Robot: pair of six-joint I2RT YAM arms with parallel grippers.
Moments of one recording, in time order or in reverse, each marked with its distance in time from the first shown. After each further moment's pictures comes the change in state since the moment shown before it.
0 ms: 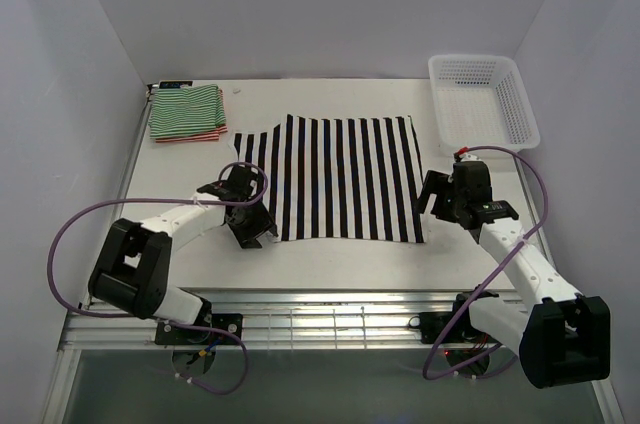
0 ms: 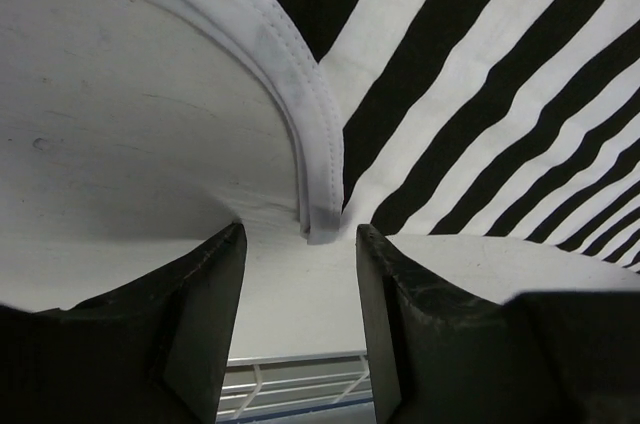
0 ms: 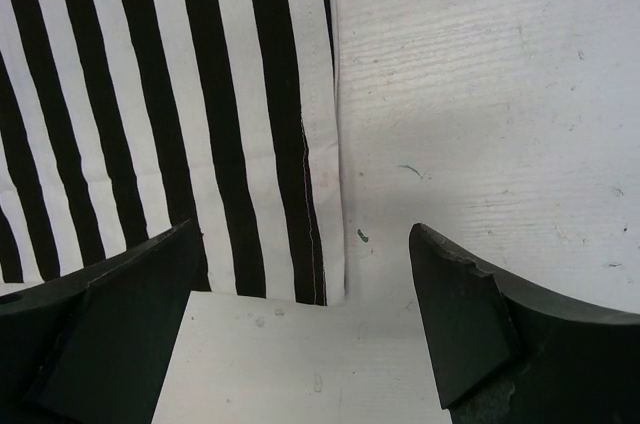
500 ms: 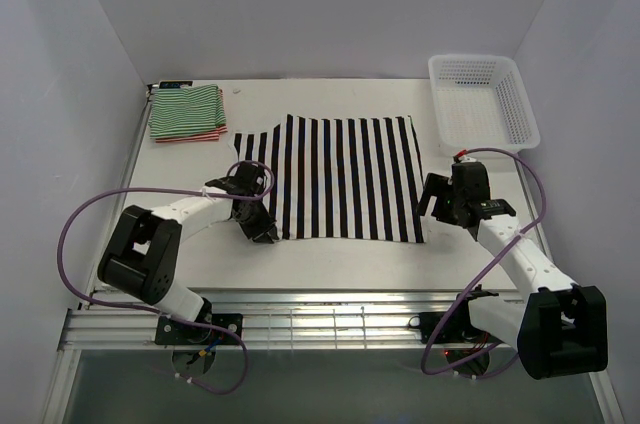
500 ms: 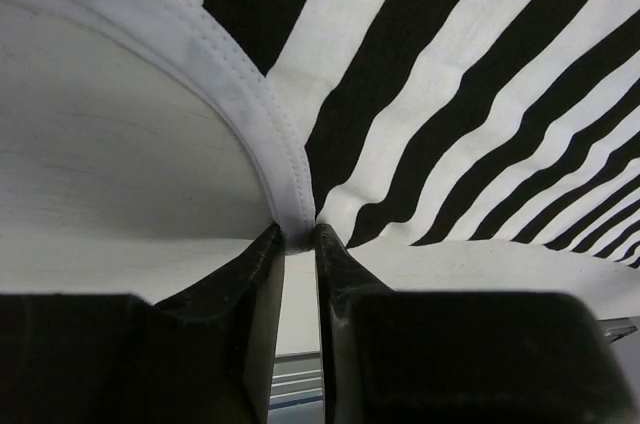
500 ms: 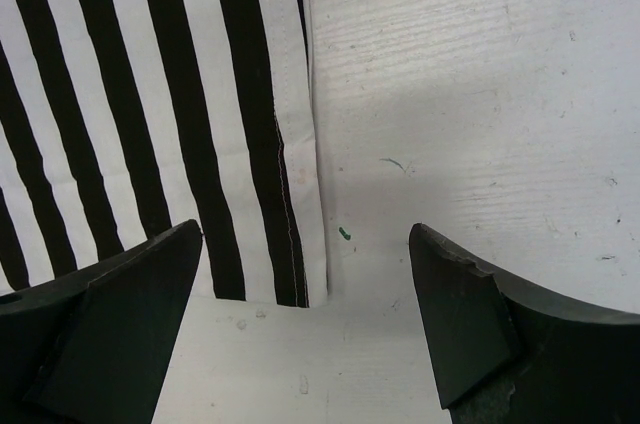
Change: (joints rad) left arm -0.019 0.083 0.045 0.011 0.039 -0.008; right arm -0.012 0.045 -0.009 0.000 0.019 -0.007
